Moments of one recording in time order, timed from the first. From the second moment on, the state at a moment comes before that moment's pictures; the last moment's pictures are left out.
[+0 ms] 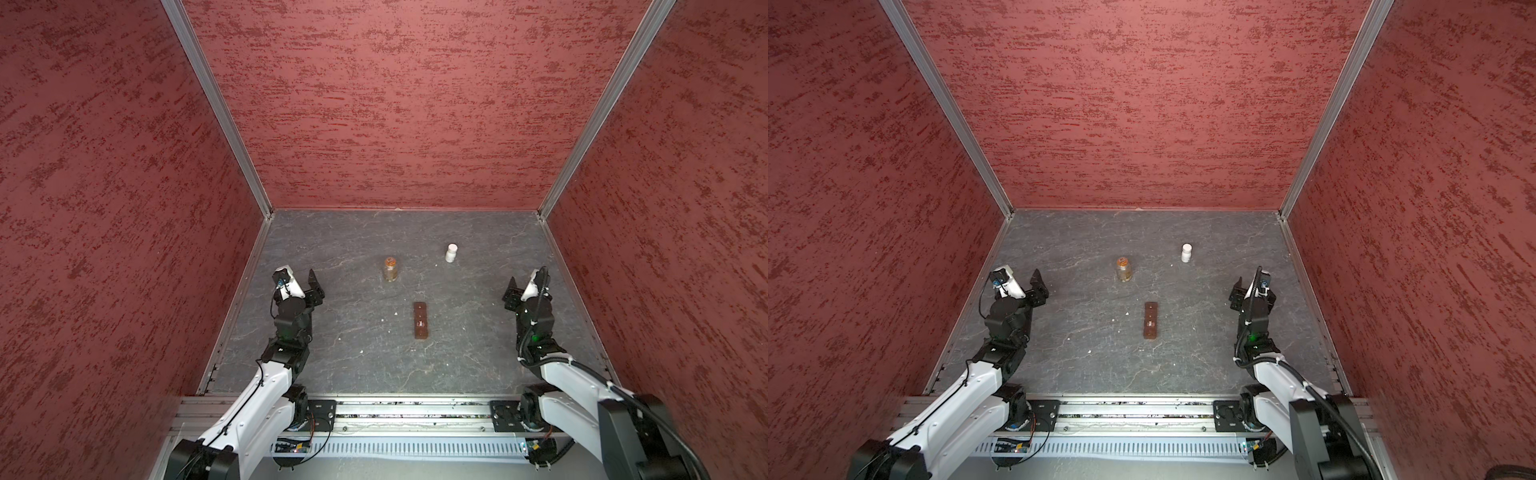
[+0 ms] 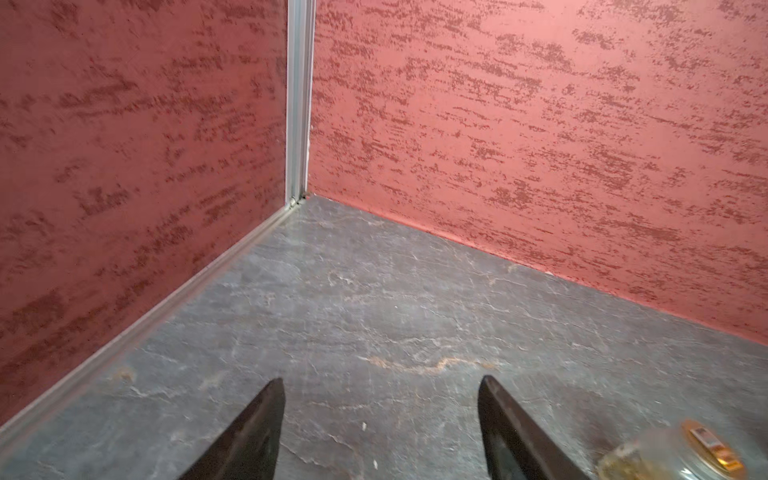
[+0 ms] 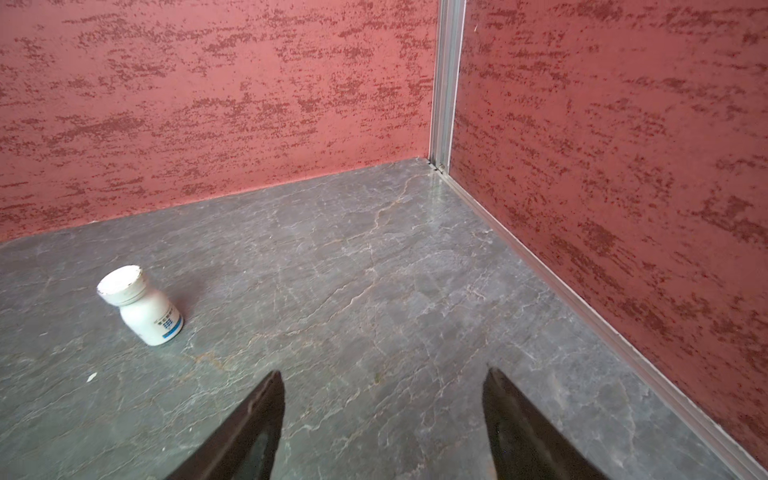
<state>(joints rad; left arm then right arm) -0.18 0.79 0.21 0.47 -0.45 -0.24 0.10 1.09 0.17 0.73 0.41 0.15</state>
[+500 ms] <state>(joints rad) -0.01 1.34 0.16 0.96 -0.39 -0.18 0.00 1.56 0.23 1.15 0.24 0.09</state>
